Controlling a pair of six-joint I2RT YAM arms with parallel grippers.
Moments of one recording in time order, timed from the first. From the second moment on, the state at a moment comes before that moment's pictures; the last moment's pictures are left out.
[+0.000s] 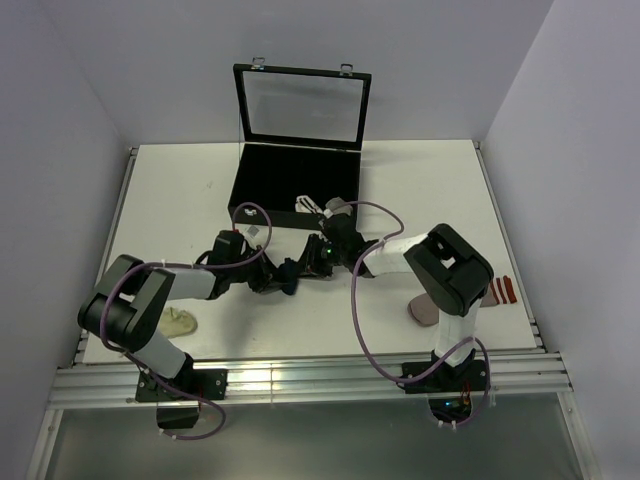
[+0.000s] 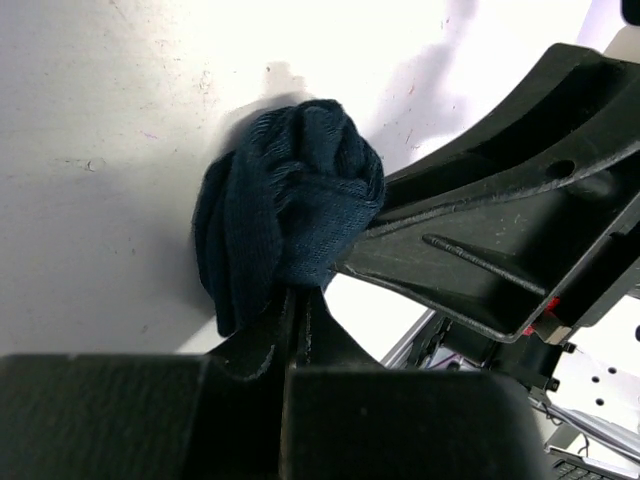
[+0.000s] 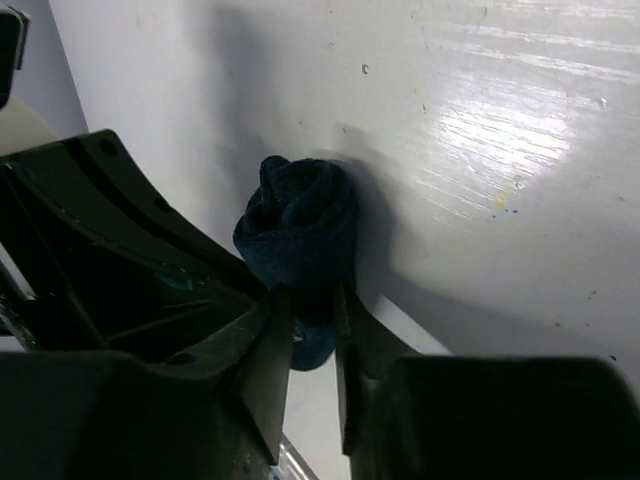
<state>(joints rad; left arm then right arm) -0.43 1.59 0.51 0.33 0.53 -0.96 0.68 1.86 0.87 0.27 -0.41 0.96</state>
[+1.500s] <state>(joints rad) -1.05 1.54 0.74 -0.05 -0.48 -0.68 0.71 1.86 1.18 -0.44 -0.23 0.90</state>
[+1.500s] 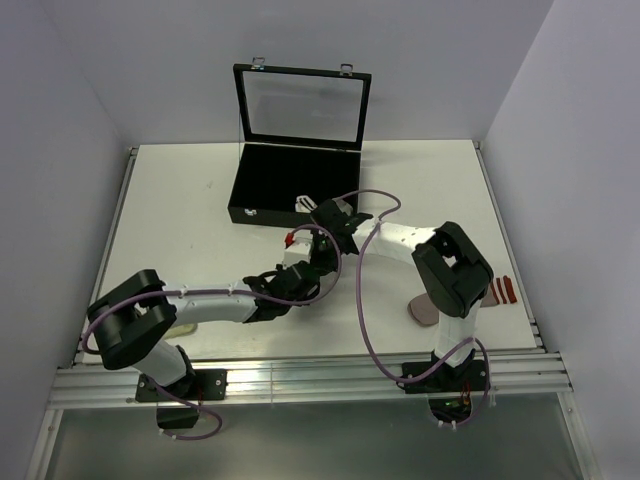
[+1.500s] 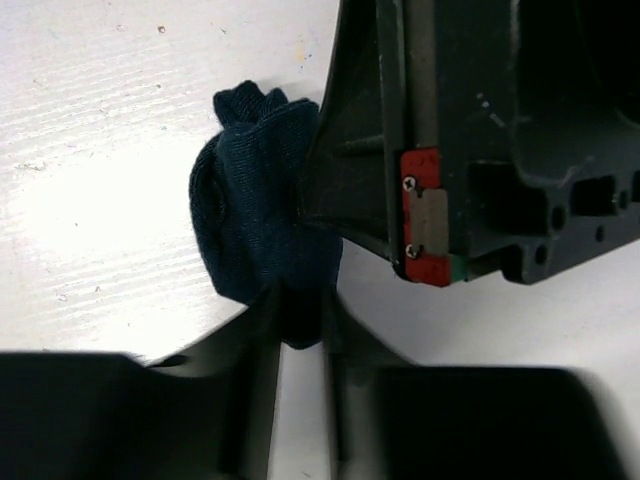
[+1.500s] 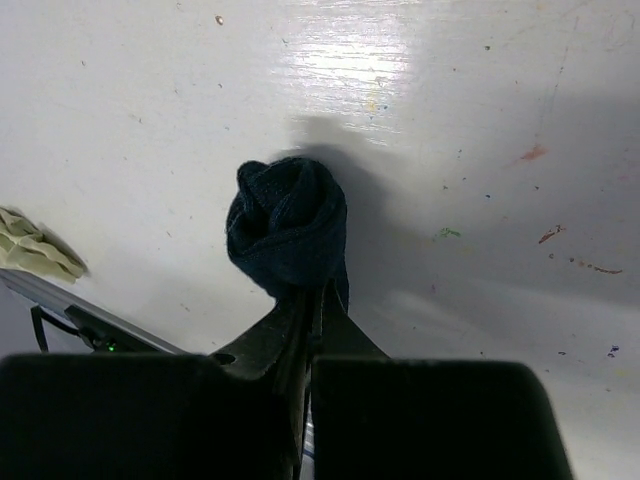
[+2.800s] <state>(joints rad) -0.58 1.38 0.36 0.37 0.23 -0.97 0.71 1.83 0.92 0.15 -0.37 0.93</state>
